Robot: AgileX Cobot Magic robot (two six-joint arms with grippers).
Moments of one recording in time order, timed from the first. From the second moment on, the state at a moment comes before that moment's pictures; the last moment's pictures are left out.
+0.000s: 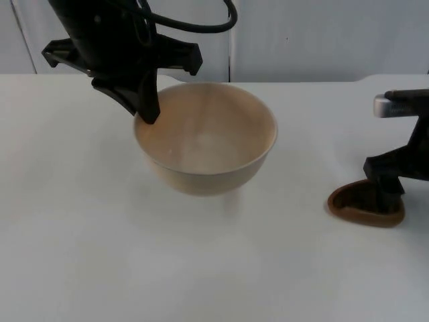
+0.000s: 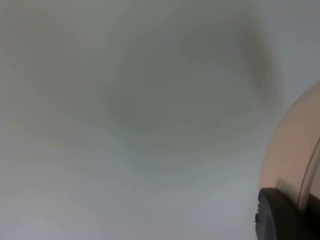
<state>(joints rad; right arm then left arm) 0.29 2.06 -1.19 -0.13 0.64 0.29 -0.40 1.83 -1.39 -0.17 0.94 0.03</state>
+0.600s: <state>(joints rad) 0.29 2.08 -1.19 -0.13 0.58 0.30 -0.40 1.83 -1.39 -0.17 0.94 0.03</state>
